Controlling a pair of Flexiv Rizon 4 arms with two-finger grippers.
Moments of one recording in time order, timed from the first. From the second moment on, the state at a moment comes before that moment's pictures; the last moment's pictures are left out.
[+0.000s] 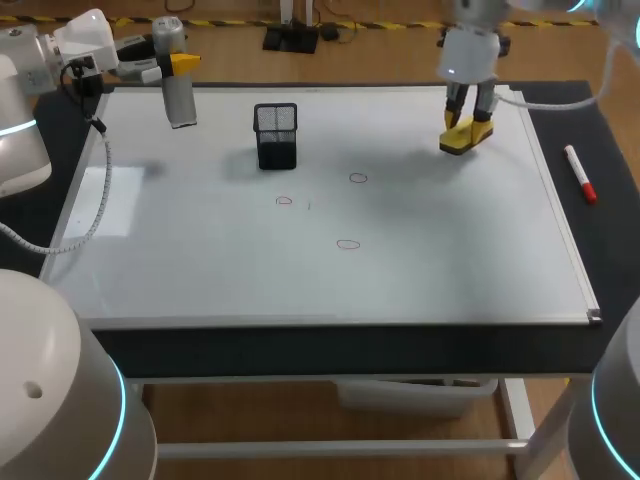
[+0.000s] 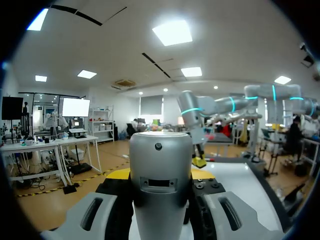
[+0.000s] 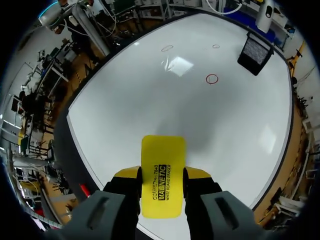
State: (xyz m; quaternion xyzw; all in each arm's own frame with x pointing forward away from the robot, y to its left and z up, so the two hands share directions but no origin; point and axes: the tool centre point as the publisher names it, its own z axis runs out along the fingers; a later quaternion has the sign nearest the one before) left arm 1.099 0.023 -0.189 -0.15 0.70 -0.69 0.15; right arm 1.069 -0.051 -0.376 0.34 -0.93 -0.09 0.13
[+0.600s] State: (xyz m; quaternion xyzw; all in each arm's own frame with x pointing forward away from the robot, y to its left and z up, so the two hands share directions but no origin) left arm 1.099 0.024 -0.189 -0.15 0.70 -0.69 0.15; right arm 1.054 -0.078 -0.383 0.30 -0.95 -0.01 0.06
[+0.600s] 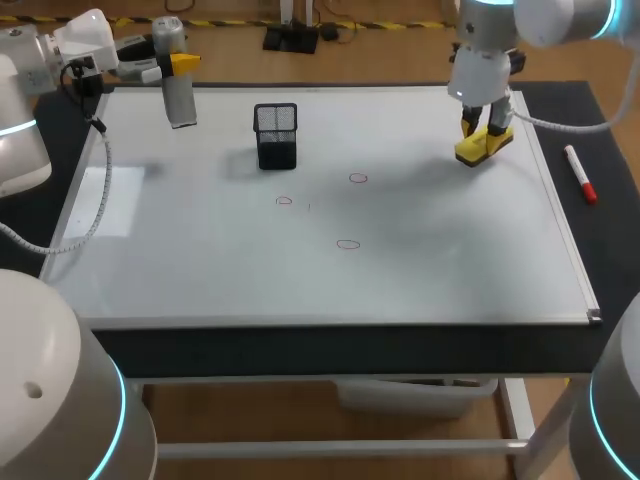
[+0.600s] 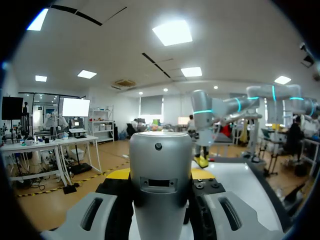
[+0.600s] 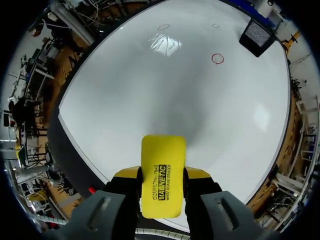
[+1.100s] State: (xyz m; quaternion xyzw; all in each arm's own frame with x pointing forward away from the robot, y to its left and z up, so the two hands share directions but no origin) left arm 1.099 0.024 -0.189 -0.15 0.70 -0.69 0.15; right arm 1.047 -0.084 -0.386 0.29 -0.96 0.03 0.00
